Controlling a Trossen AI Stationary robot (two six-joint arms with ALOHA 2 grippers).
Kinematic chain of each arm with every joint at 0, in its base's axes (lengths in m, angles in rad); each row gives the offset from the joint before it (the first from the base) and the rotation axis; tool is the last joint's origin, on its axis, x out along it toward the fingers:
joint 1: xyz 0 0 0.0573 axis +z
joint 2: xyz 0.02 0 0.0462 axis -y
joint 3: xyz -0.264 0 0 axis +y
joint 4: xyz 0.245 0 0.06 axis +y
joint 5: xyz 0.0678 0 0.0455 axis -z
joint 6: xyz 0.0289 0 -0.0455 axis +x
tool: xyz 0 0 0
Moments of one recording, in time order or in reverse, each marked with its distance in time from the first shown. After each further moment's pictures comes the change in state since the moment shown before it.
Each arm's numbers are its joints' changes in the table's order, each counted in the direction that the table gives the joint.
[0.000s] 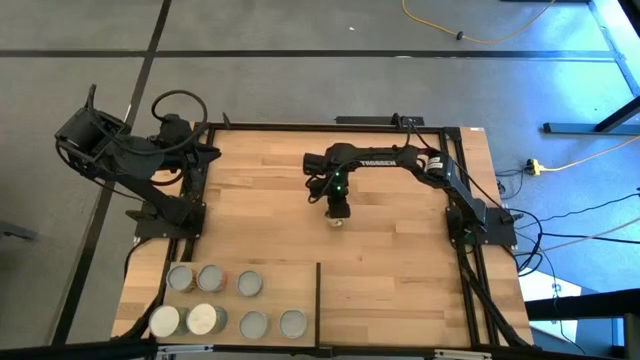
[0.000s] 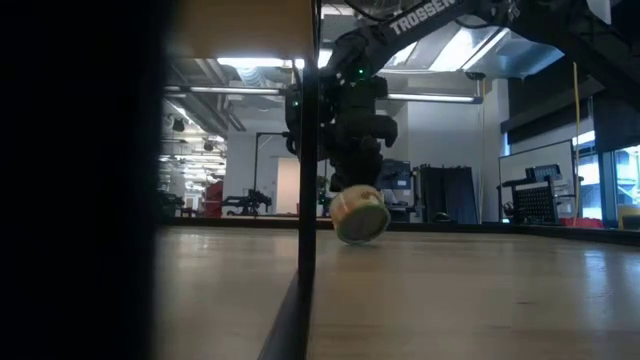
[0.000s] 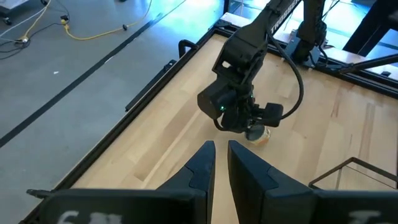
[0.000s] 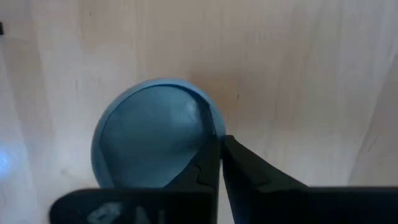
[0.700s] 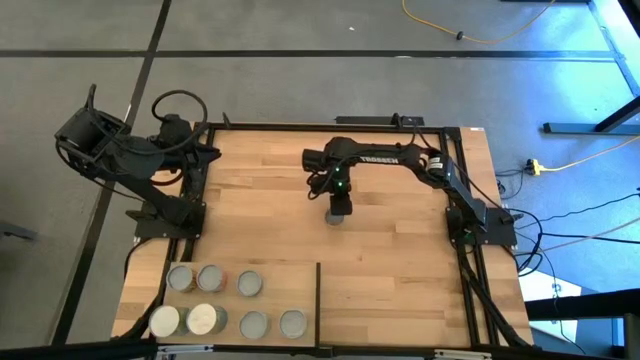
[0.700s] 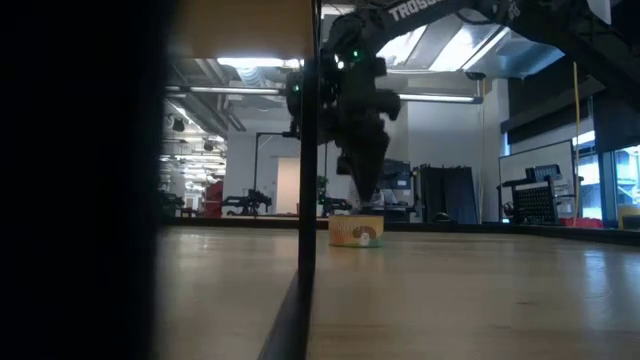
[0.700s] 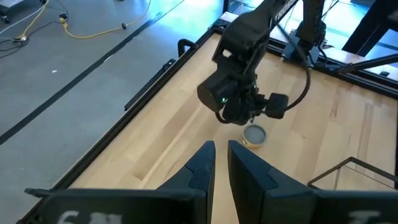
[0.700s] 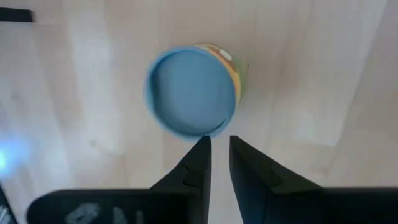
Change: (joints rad) left arm 0.000 0.000 0.000 0.000 0.005 -0.007; right arm 0.000 0.000 -0.116 0.189 0.021 0.021
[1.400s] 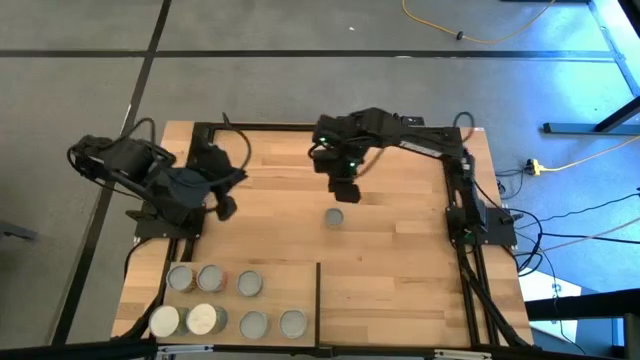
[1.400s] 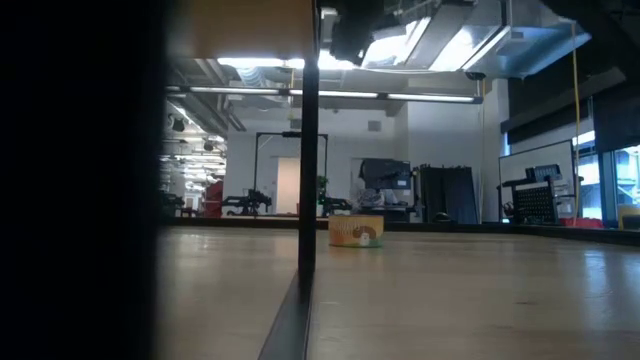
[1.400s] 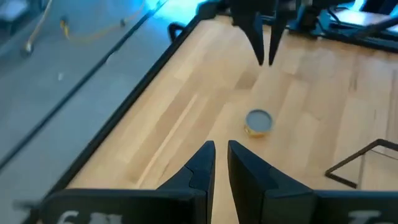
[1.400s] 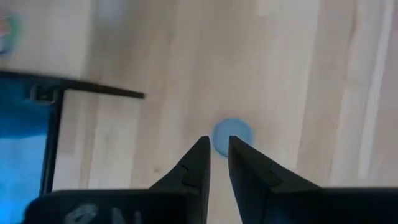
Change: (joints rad) left arm 0.007 -0.014 0.289 -0.223 0.003 0.059; right arm 0.047 0.192 -0.362 0.143 -0.046 0.071
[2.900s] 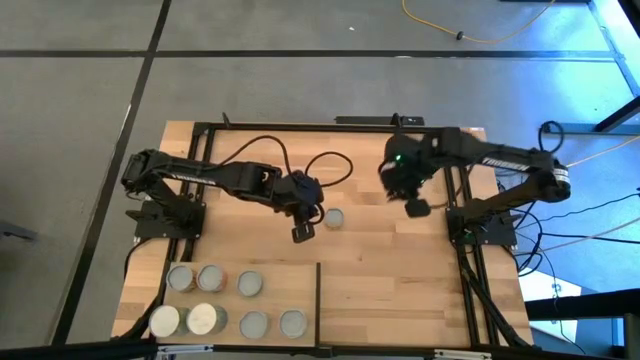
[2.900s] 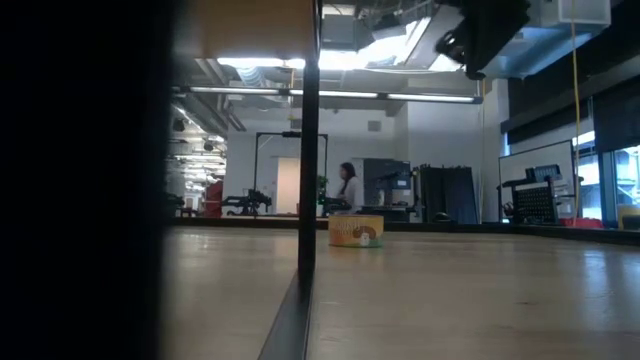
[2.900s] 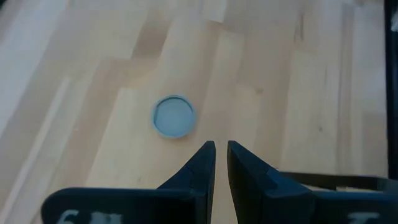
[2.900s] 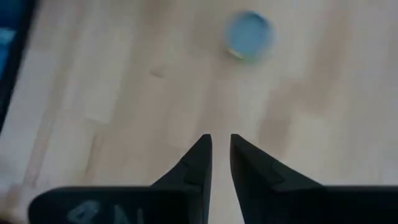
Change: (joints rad) left arm 0.306 -0.452 0.127 -0.571 0.600 0.301; right arm -0.013 0.747 0.938 -0.230 0.131 -0.161
